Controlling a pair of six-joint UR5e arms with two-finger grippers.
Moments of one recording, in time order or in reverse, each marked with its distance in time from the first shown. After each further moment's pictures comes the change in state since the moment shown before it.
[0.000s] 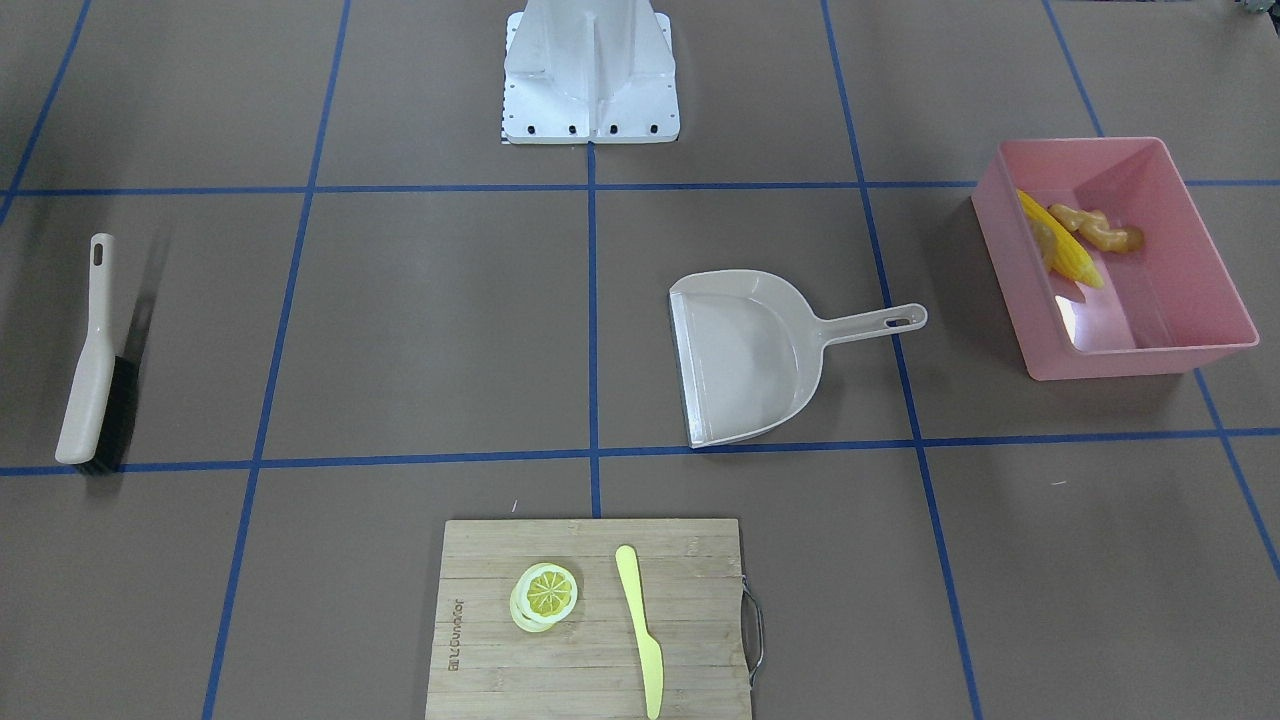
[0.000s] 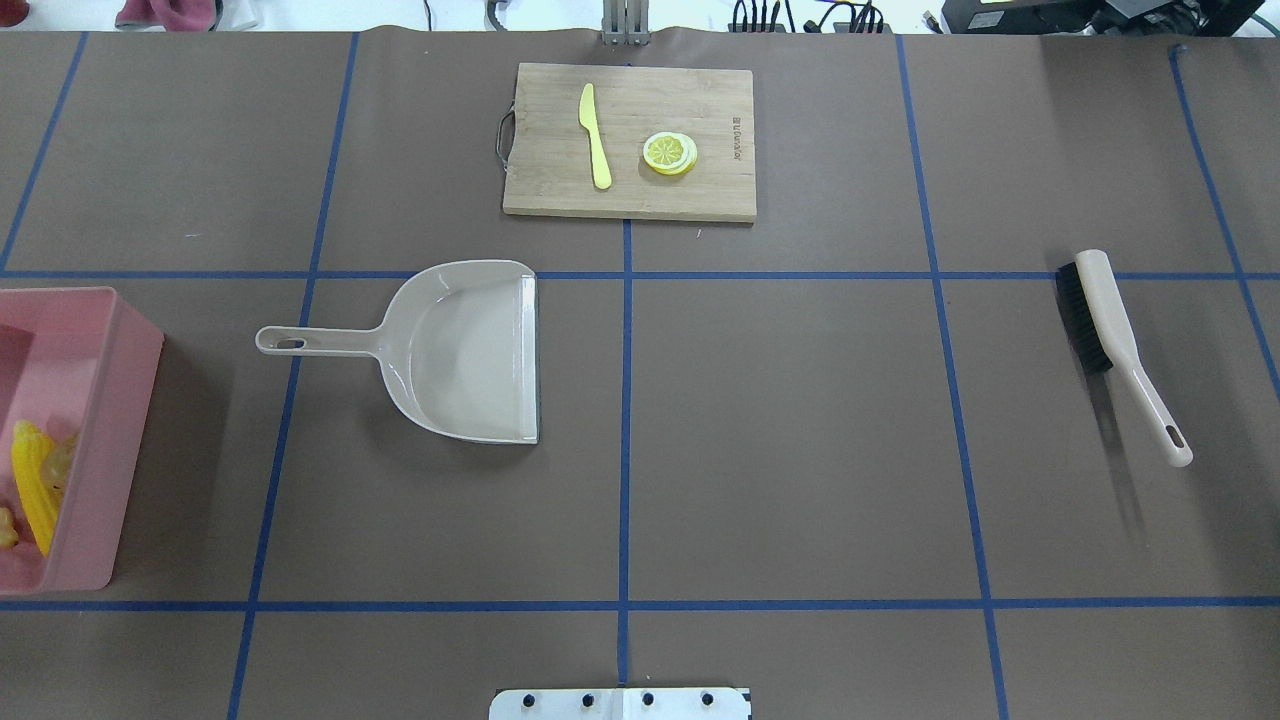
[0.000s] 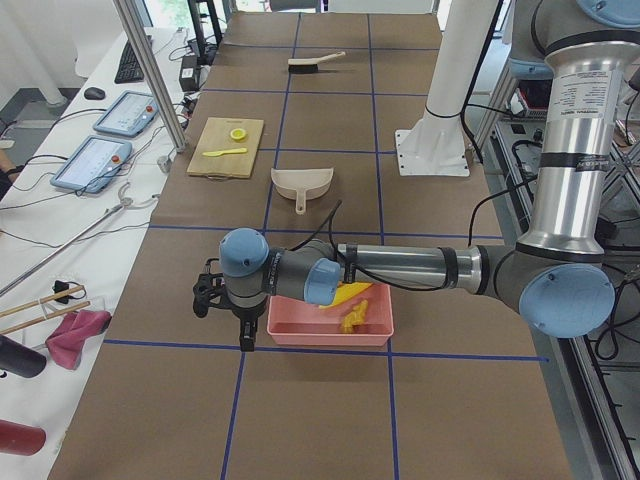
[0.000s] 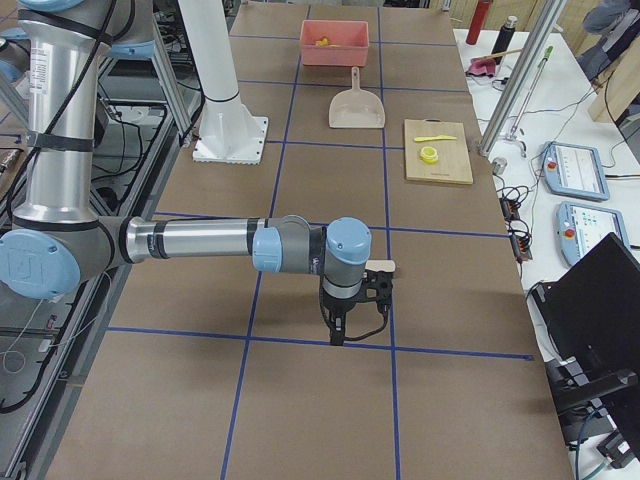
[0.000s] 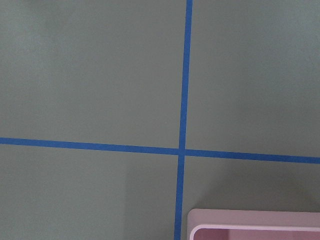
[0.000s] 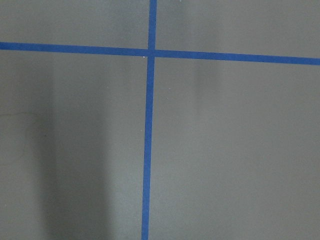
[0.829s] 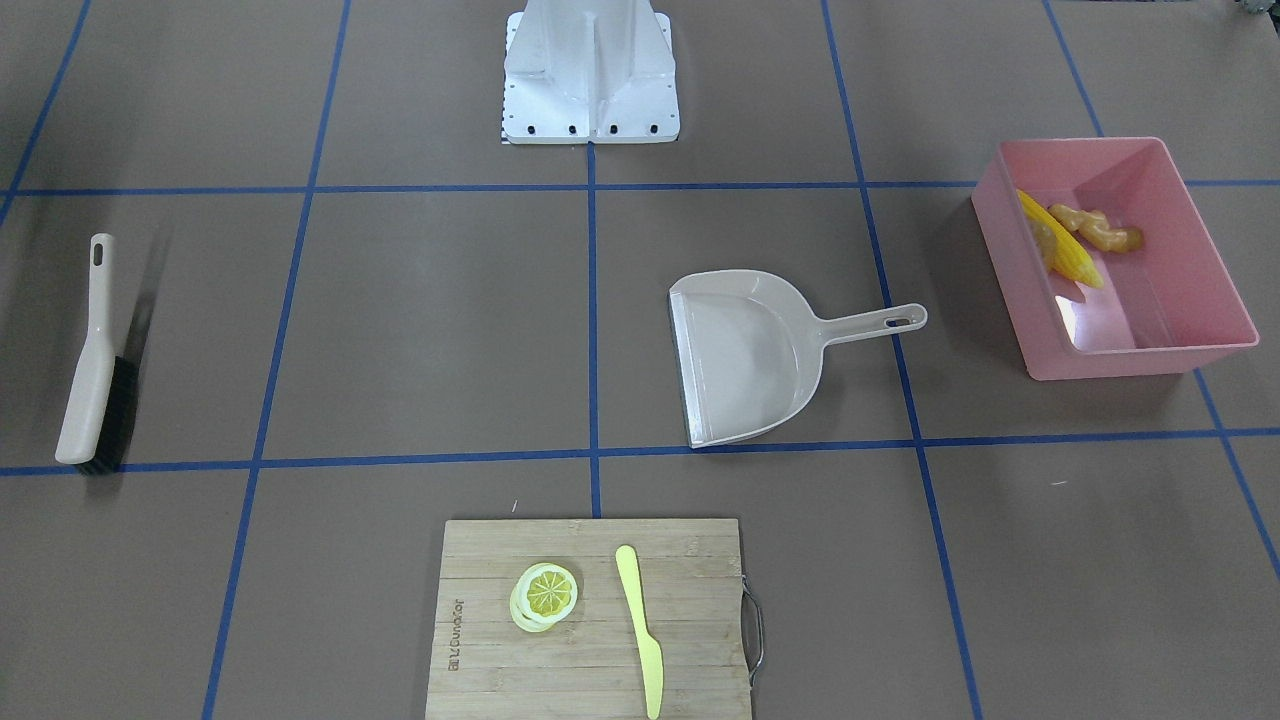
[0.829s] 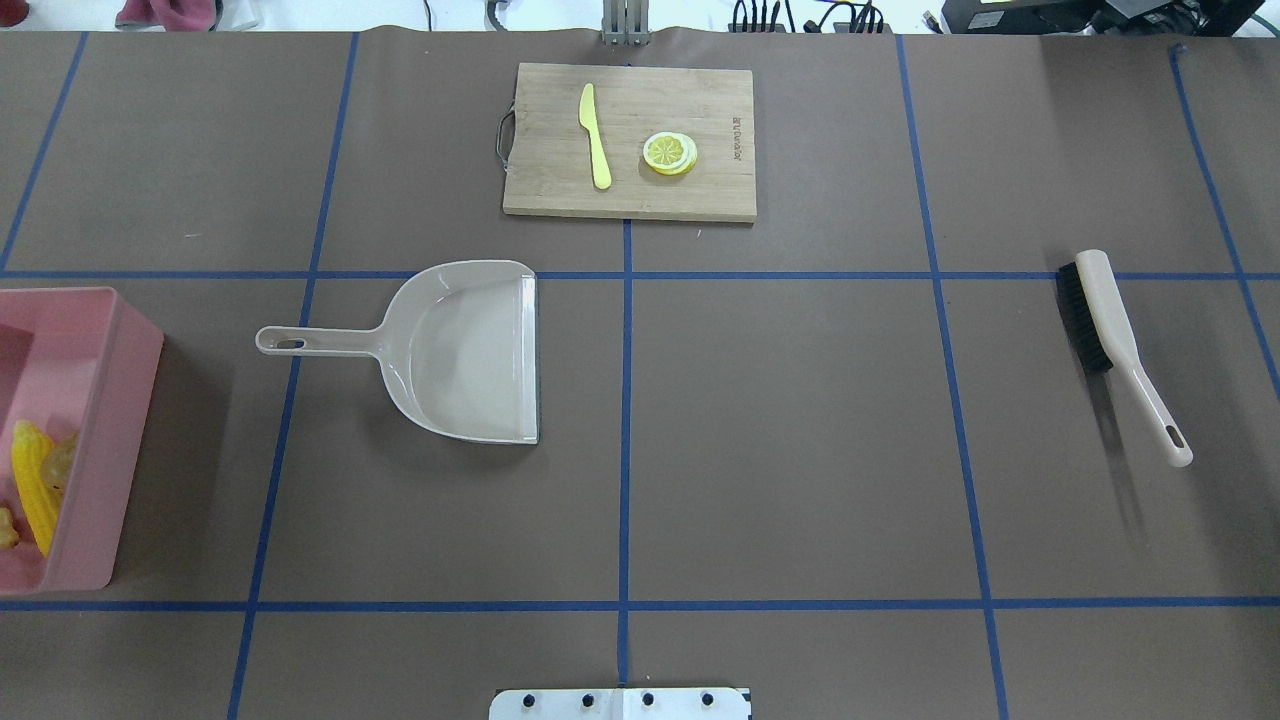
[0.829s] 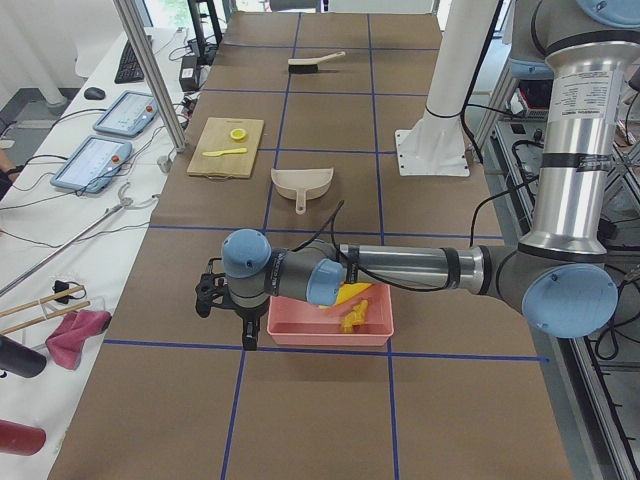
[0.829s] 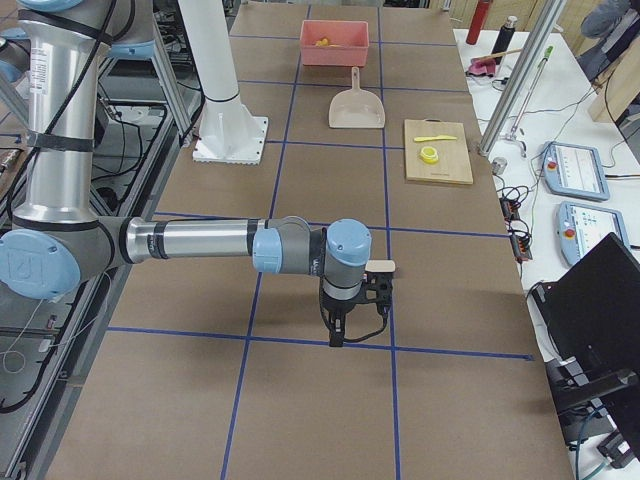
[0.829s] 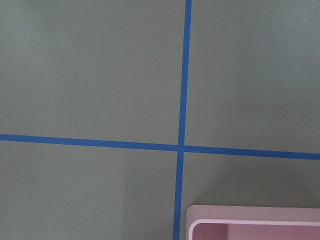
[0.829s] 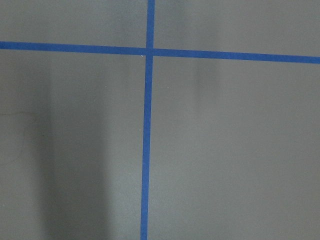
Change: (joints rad) left arm -0.001 0.006 -0.004 0.000 -0.022 0.000; right arm 0.000 0.000 -0.003 0.000 -0.001 0.001
